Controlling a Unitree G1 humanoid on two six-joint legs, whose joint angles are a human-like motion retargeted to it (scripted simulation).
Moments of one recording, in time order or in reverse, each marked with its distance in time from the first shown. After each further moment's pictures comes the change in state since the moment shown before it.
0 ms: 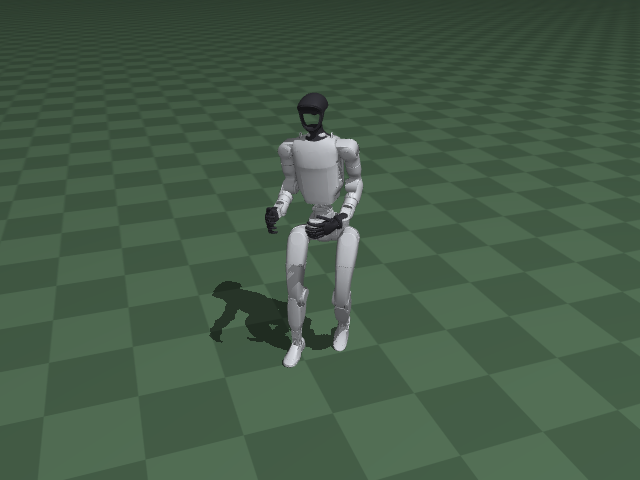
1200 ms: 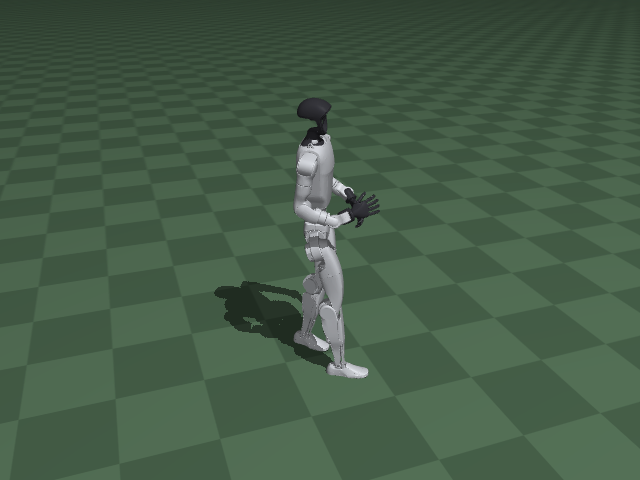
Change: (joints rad) left arm -0.062 0.257 0.086 0.122 0.589 0.121 -0.031; right arm 0.029 -0.063 0.145 -0.122 -0.557 -0.219 -0.256; waist 0.084 -0.017 0.025; left_leg 0.266 -0.124 -0.414 -0.588 -0.312 0.397; right_leg -0.076 -0.014 0.079 -0.130 0.118 0.127
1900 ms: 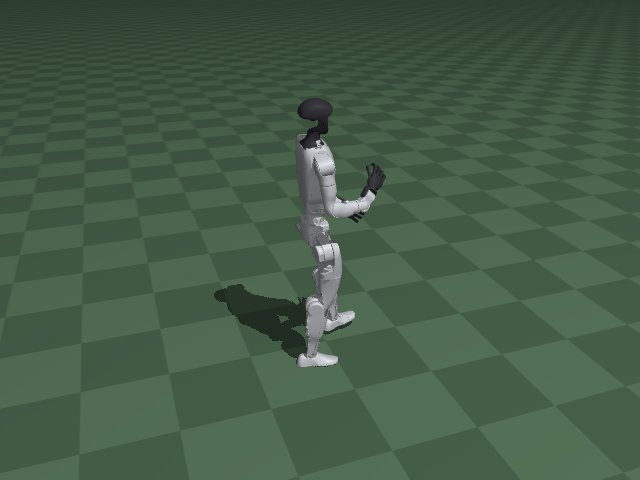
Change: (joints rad) left arm -0.176 -0.354 -0.143 0.166 -0.694 0.250 -0.361; right arm -0.279 -0.053 0.092 -0.035 0.165 -0.028 0.077; waist 0.024 -0.025 -0.022; left_leg -0.376 0.315 0.617 -0.053 0.279 -0.214; right_leg 0.283 0.124 -0.271 -0.019 -0.267 -0.267
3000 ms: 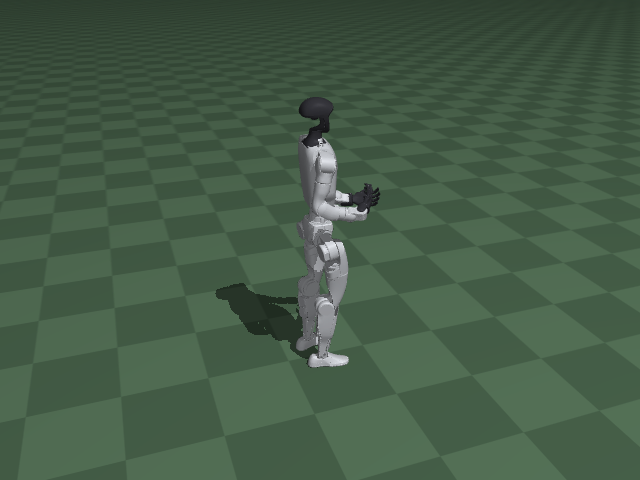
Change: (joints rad) left arm -0.027 -0.037 0.105 -0.022 -0.448 -0.156 0.231; right arm 0.362 0.053 -0.139 -0.060 0.537 0.400 0.749; waist -0.050 -0.006 -0.051; left_leg 0.282 -0.106 -0.002 -0.037 -0.211 0.093; right_leg -0.105 -0.013 0.027 0.042 0.103 0.081
